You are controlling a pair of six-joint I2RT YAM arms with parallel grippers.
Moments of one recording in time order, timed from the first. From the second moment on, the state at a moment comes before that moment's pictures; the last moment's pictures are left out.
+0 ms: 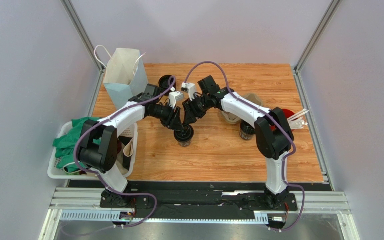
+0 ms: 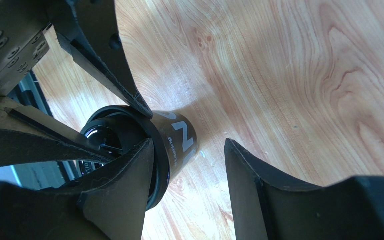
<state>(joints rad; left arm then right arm) -0.35 1.68 1.13 -0.51 0.78 0.21 0.61 2.01 1.58 -0.51 -0.58 -0.08</state>
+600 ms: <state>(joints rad) -0.35 1.68 1.15 -0.54 0.76 0.25 0.62 1.99 1.54 -0.47 -0.54 -0.10</state>
